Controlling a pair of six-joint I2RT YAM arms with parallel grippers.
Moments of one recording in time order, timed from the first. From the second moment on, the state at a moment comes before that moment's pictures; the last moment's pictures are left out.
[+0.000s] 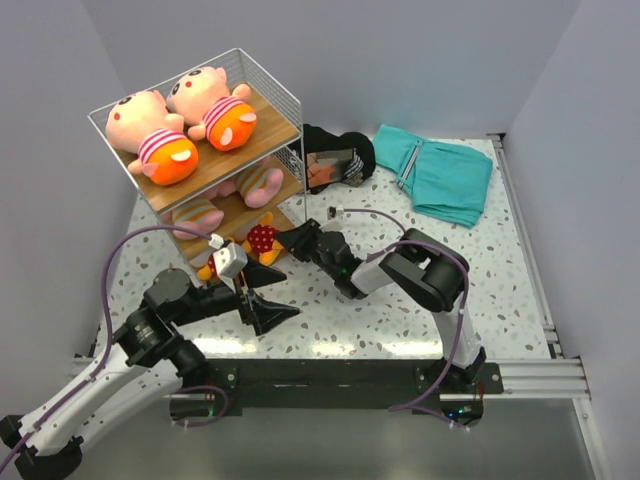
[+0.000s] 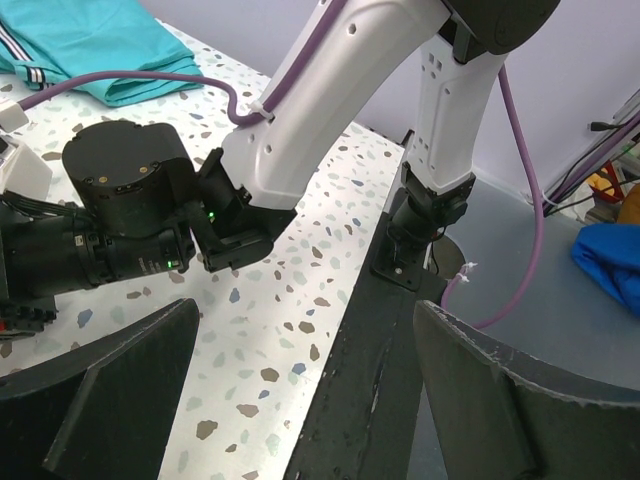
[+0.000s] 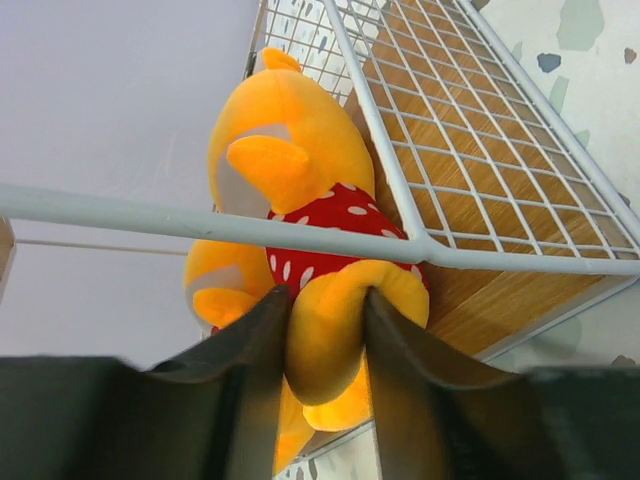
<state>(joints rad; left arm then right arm) -0.78 0.44 0.57 -0.17 0.44 -0.33 0.88 2.09 0.91 1.00 0.18 1.24</state>
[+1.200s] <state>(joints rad) -0.78 0.48 0.57 -0.17 0.31 -0.33 0.84 1.18 0.98 -0.37 0.31 0.79</state>
